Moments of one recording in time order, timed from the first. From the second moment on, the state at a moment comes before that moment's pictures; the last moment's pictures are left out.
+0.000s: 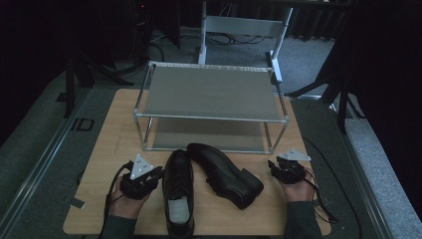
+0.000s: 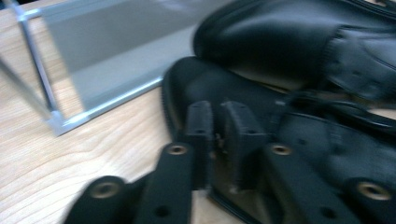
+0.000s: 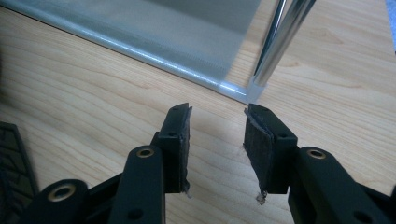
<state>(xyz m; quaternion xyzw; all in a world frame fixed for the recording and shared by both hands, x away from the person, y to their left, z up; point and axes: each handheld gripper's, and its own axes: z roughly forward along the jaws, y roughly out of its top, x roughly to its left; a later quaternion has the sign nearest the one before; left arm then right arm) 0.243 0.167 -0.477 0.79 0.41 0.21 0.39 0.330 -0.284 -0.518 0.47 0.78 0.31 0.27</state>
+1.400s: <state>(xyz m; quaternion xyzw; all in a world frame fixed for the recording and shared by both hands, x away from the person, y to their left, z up) 0.209 0.124 -0.480 0.84 0.36 0.20 0.35 0.318 -0.269 -0.501 0.45 0.78 0.34 0.27</state>
